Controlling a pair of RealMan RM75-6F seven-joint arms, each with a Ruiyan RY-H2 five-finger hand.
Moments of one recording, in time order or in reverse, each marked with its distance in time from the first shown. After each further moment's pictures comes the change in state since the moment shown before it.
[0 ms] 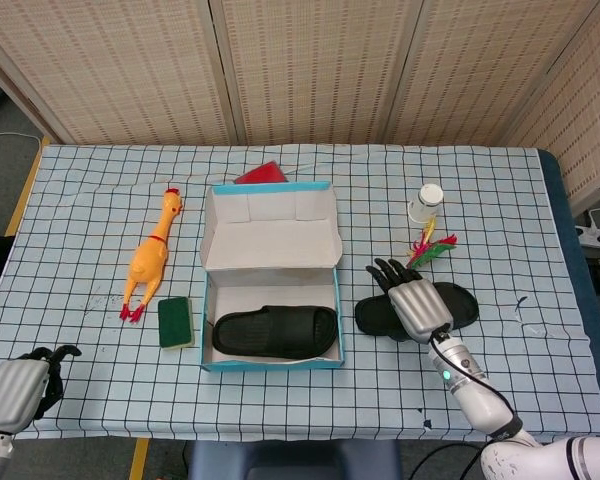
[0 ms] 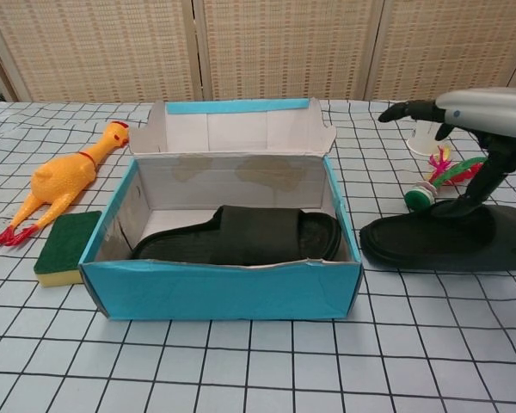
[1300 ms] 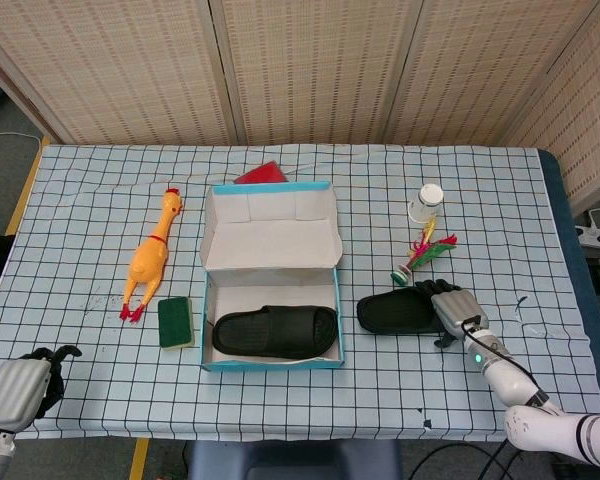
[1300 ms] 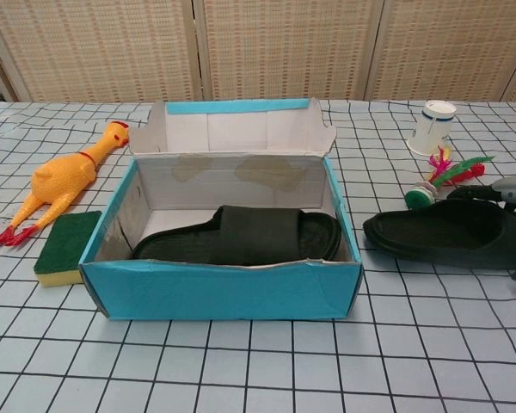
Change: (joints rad) left arm -0.005 -0.003 0.001 -0.003 -0.022 -0.016 0.021; right arm 0.000 -0.029 -0.055 0.361 0.140 -0.364 0.130
